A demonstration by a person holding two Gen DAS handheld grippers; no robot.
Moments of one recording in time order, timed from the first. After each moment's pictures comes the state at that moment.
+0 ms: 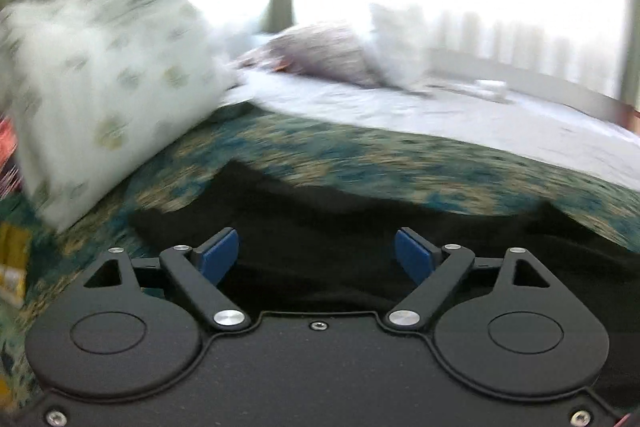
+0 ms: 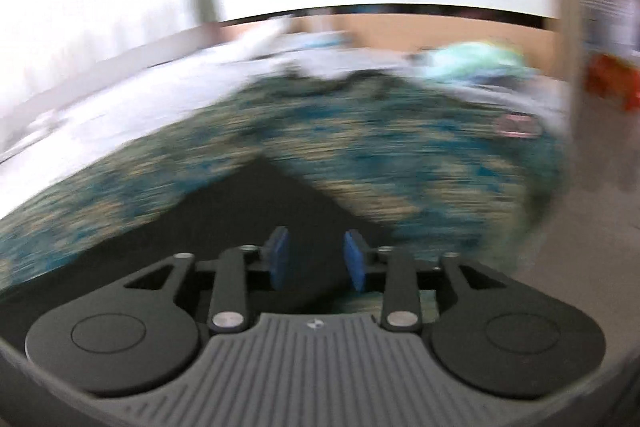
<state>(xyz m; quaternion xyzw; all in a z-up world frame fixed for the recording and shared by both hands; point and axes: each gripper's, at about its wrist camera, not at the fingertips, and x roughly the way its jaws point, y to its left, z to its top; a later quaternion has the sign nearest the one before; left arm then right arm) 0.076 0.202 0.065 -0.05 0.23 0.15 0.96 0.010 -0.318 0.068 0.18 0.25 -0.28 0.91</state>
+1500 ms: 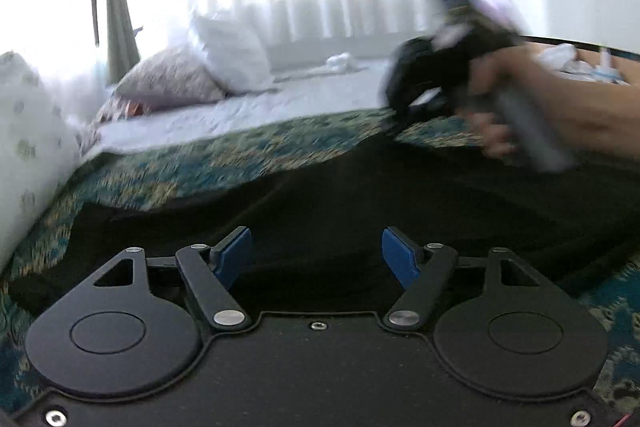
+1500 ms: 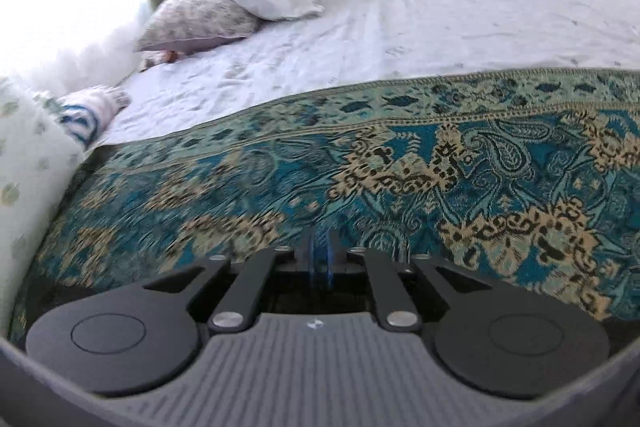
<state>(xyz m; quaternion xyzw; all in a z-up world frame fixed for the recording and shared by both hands) 0.078 0.148 0.022 0.07 0.22 -0.03 0.97 0.319 0.026 0.040 0.11 0.36 0.15 0.91</state>
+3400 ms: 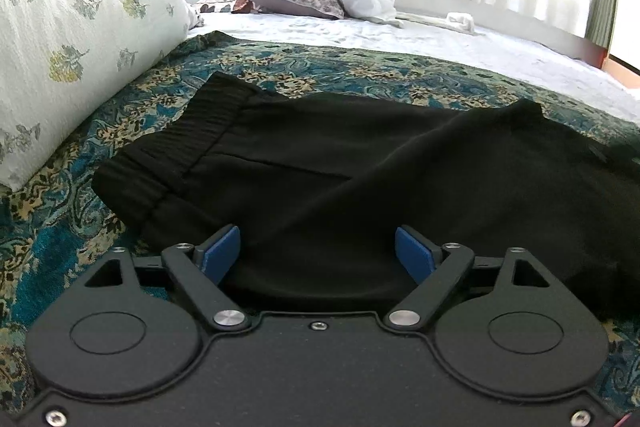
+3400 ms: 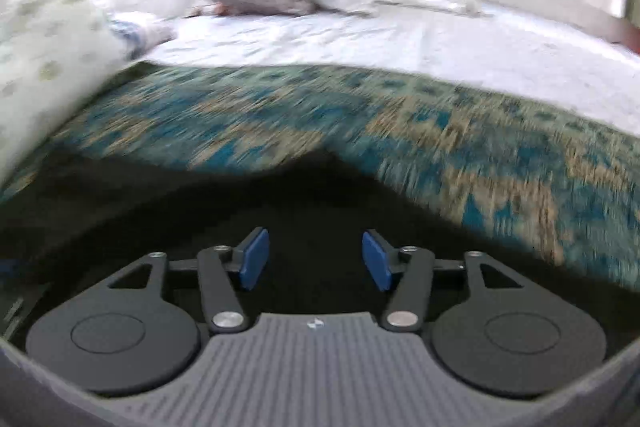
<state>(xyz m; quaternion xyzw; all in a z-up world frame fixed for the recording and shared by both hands) 0.082 0.239 0.000 -0.04 0.31 0.11 0.94 0.201 0.037 0.035 -0.01 0.35 0.21 0.91</state>
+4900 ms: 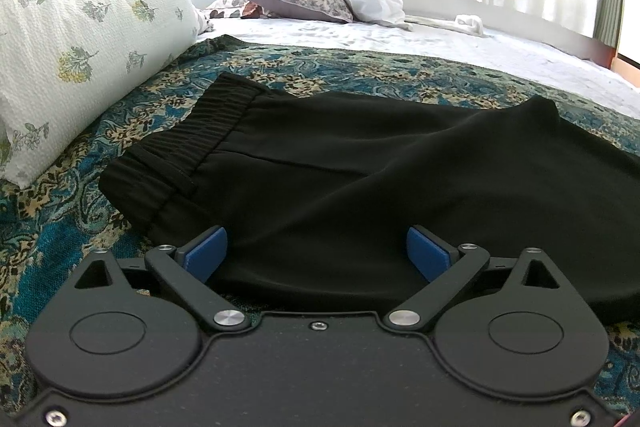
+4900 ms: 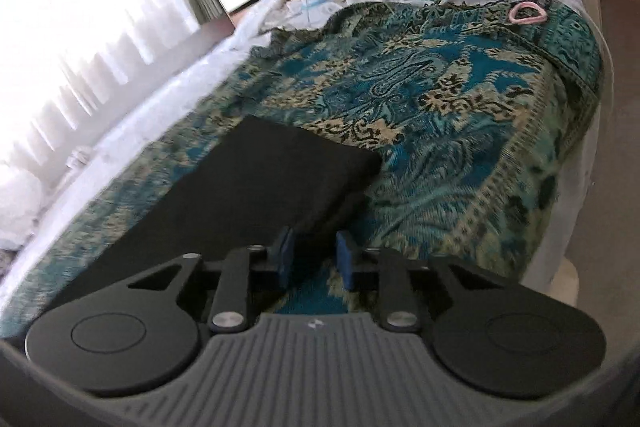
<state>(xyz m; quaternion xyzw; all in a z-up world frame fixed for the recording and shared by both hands) 0.081 0.238 -0.004 -0.04 0.30 0.12 0.95 -0.026 -0.408 -0.008 0.32 0.22 -0.28 0.88</state>
